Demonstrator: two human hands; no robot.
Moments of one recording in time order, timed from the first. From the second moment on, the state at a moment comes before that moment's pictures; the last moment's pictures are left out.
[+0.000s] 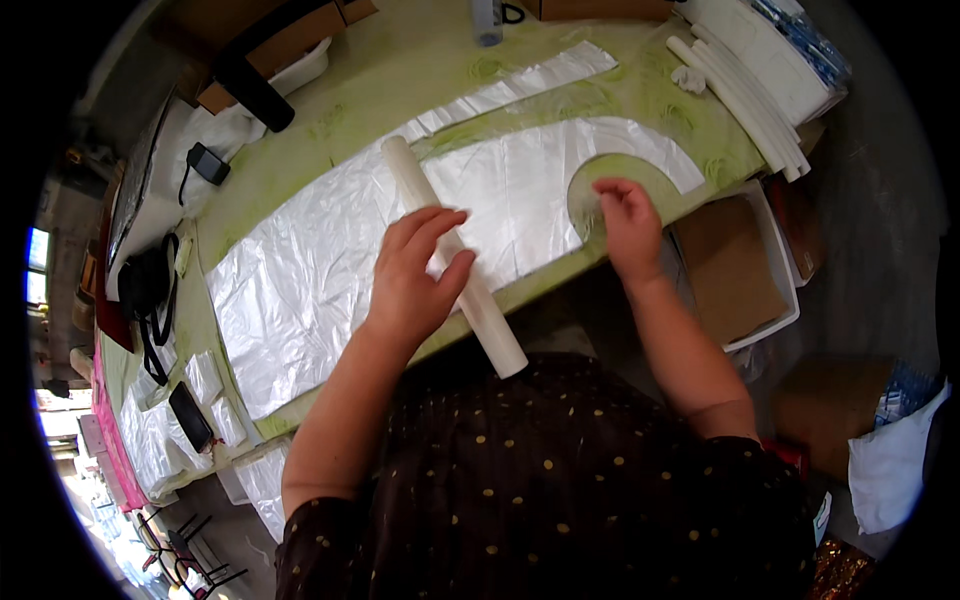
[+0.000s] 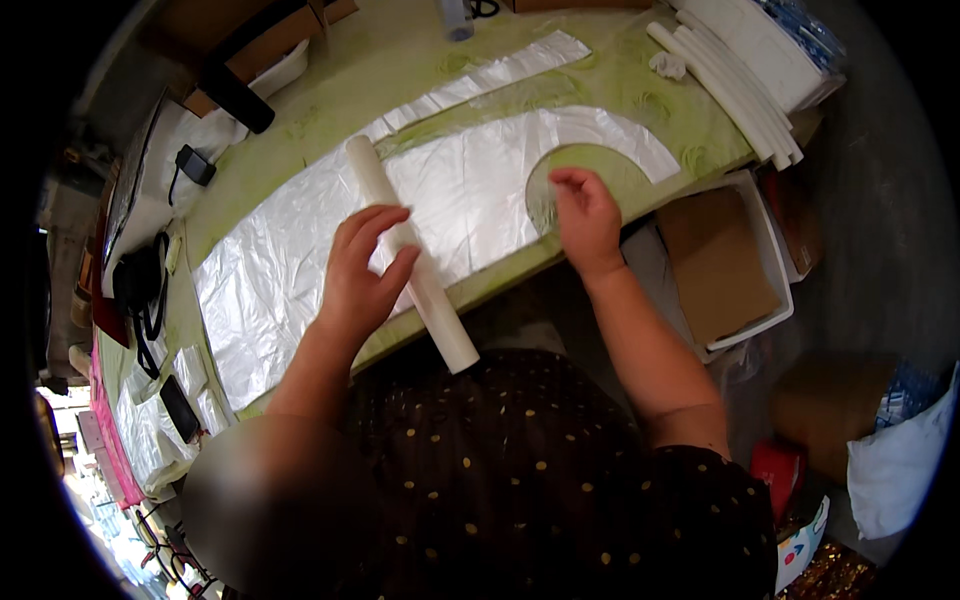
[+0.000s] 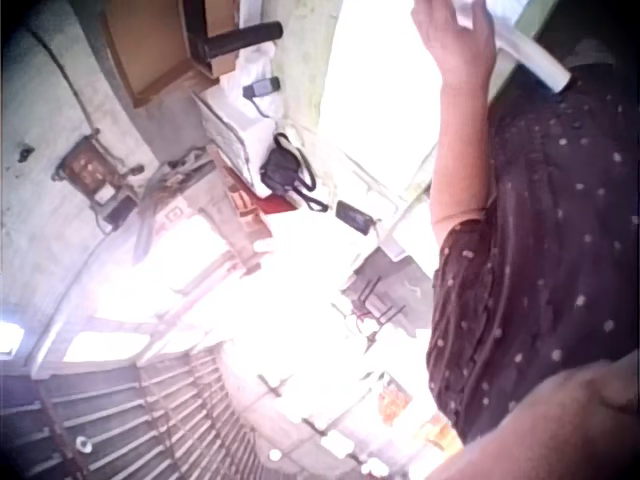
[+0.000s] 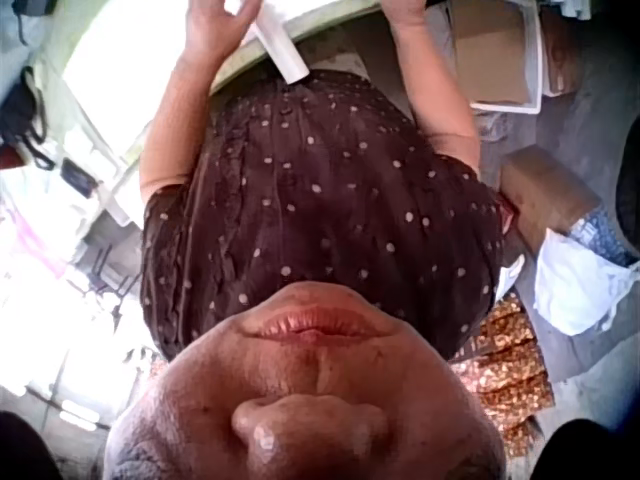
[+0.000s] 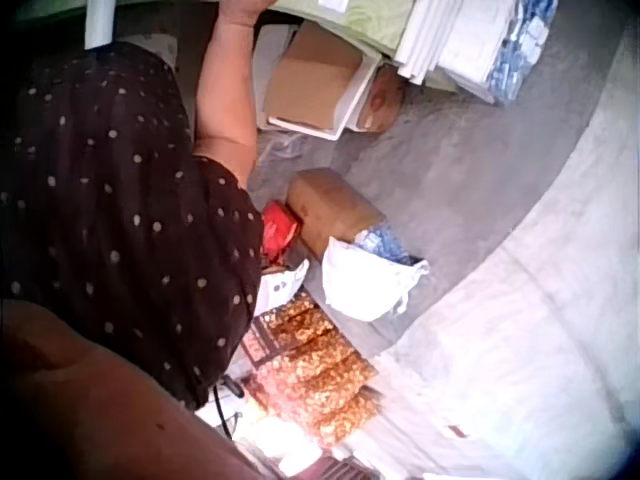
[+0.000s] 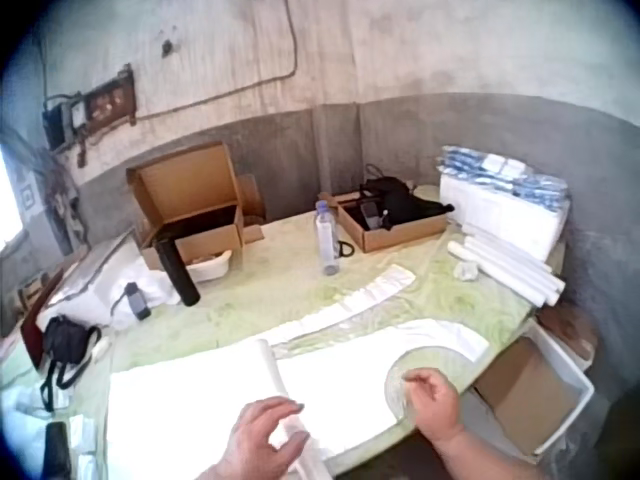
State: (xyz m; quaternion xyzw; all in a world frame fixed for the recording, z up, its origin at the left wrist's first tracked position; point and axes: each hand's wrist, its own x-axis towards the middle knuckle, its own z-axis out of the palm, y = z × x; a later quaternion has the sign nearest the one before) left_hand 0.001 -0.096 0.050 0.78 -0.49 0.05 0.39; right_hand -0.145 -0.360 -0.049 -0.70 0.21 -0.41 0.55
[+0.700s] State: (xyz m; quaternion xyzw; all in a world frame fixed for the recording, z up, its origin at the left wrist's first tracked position) left_hand 0.011 -0.183 0.039 0.81 -0.39 -0.27 0.35; right_hand -0.149 -0.350 -0.034 -0.81 0.09 -0.41 0.42
